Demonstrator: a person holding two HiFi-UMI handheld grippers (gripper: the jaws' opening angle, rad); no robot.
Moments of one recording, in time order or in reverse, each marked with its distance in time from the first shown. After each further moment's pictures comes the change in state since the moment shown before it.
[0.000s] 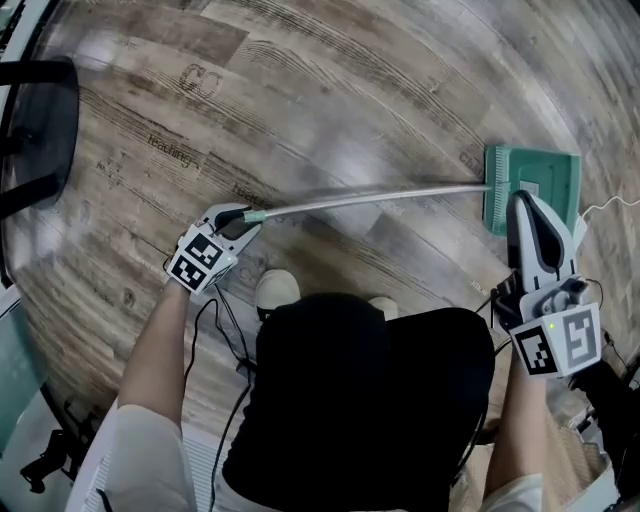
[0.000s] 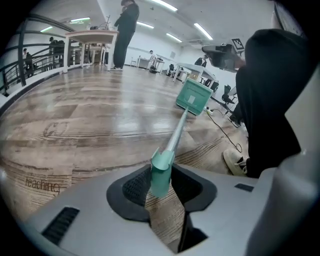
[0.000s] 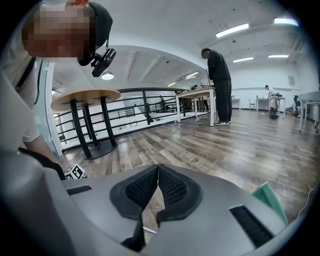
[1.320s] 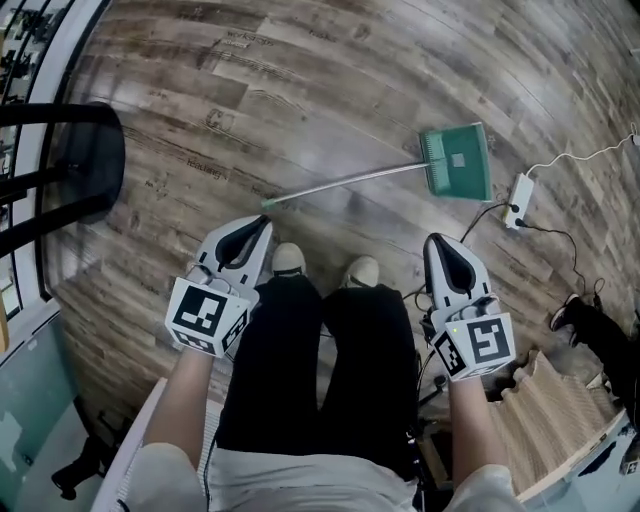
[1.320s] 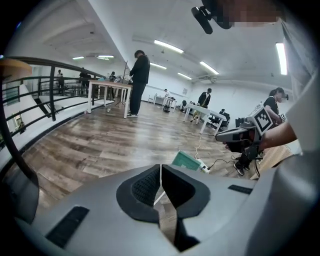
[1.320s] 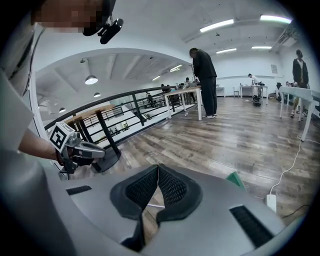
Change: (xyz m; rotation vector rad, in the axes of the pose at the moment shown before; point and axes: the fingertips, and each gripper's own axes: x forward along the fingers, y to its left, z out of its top) left arm -0.306 -0.168 0.325 -0.094 -0.401 0.191; right arm -0.182 0.093 0.127 0.139 0.082 -0.096
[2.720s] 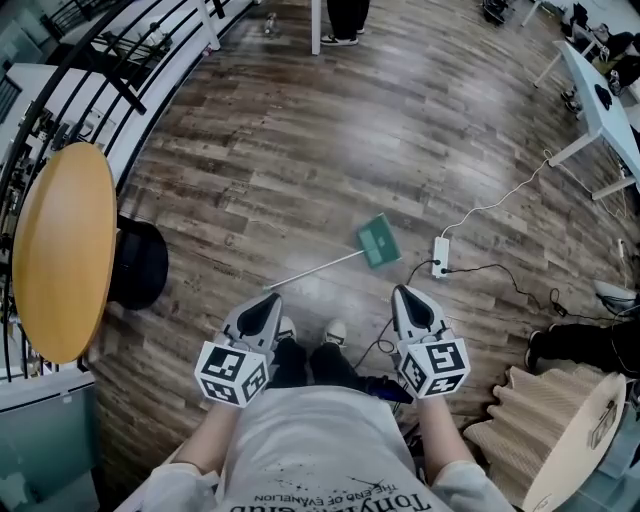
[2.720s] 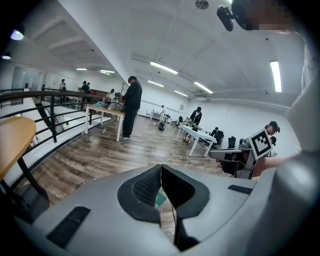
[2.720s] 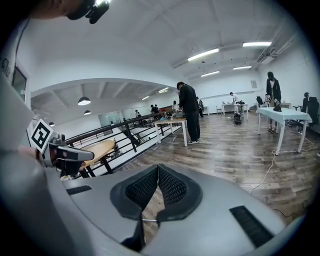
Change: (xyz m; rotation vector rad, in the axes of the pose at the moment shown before) left arm -0.256 -0.260 0.299 -0.027 -0.145 -0.016; right arm -0.348 0.051 0.261 0.058 -0.191 -0.147
